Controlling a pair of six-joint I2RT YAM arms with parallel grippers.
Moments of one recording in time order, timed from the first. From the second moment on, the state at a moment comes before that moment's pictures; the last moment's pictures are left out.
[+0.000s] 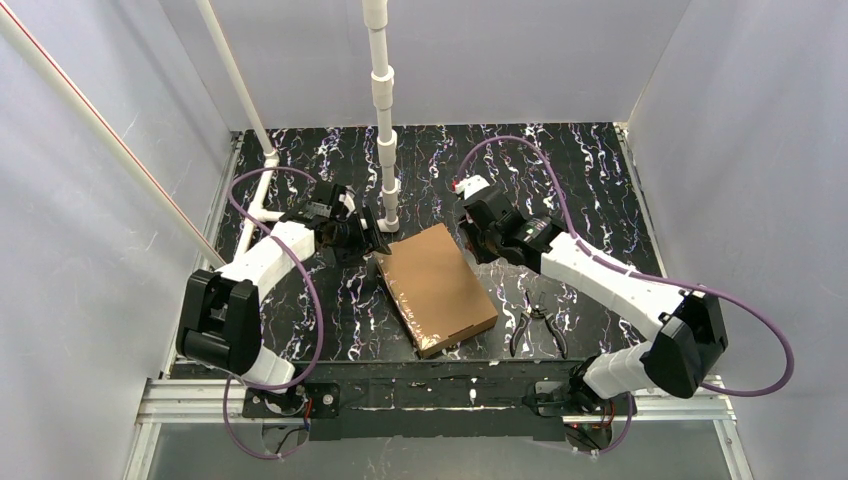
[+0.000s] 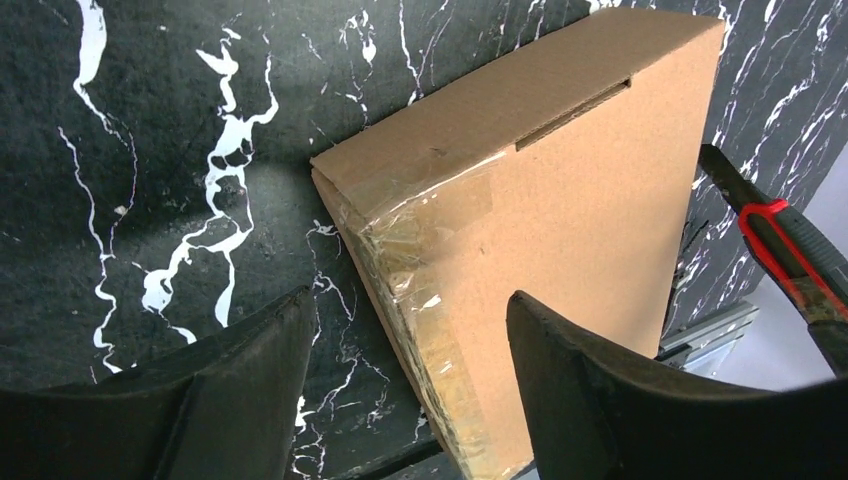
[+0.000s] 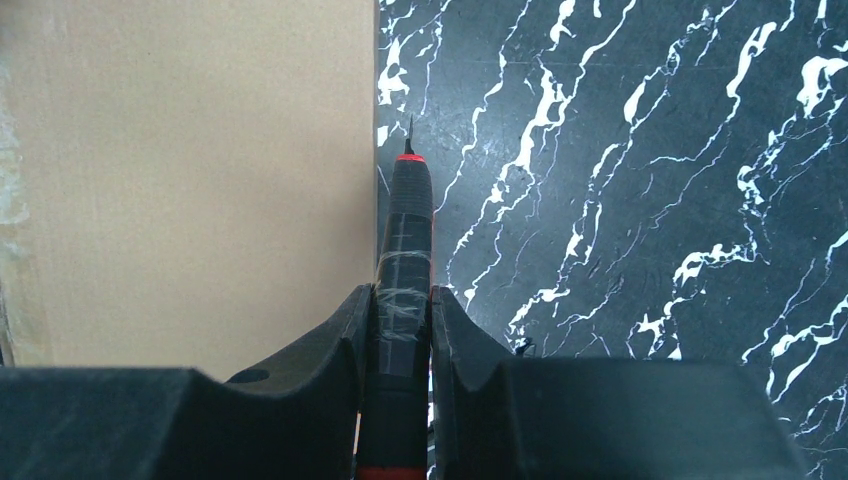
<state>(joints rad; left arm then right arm) -0.31 1.50 1.00 -0.54 0.30 -0.63 0.81 1.38 1.17 -0.67 0.26 0.18</state>
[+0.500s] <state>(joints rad) -0.30 1.53 0.86 -0.32 0.41 -0.64 0.82 1.55 1.30 -0.60 0.22 0.21</state>
